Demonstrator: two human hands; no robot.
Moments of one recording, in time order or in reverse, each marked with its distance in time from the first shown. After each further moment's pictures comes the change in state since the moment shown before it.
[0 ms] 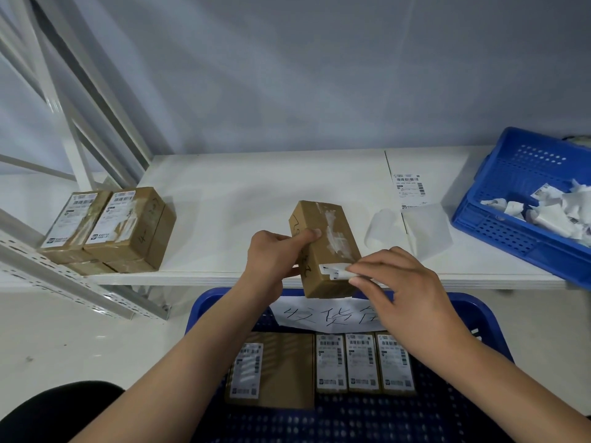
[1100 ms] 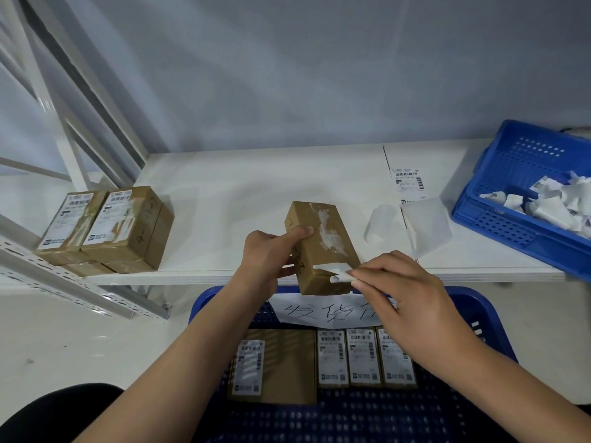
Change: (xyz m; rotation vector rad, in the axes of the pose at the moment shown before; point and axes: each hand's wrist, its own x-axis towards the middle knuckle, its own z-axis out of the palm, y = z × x) left_hand 0.007 -0.003 -0.008 -0.017 -0.007 -0.074; right_hand -0.009 -0.008 -0.004 -0.022 -0.018 -0.079
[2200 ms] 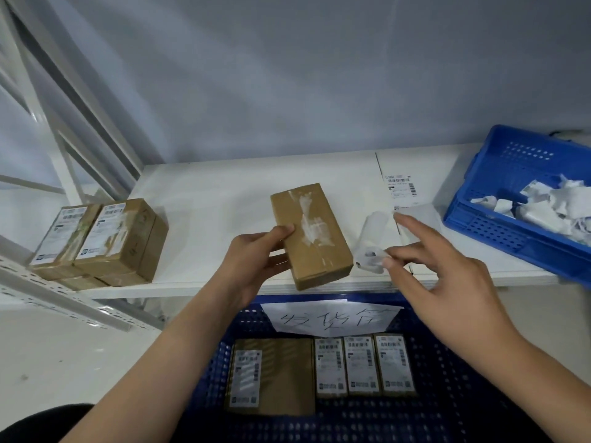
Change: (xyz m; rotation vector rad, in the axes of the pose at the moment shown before) left_hand -0.005 0.013 -0.016 -0.168 -0.214 0.044; right_hand 0.010 0.000 -0.048 0.136 0.063 0.386
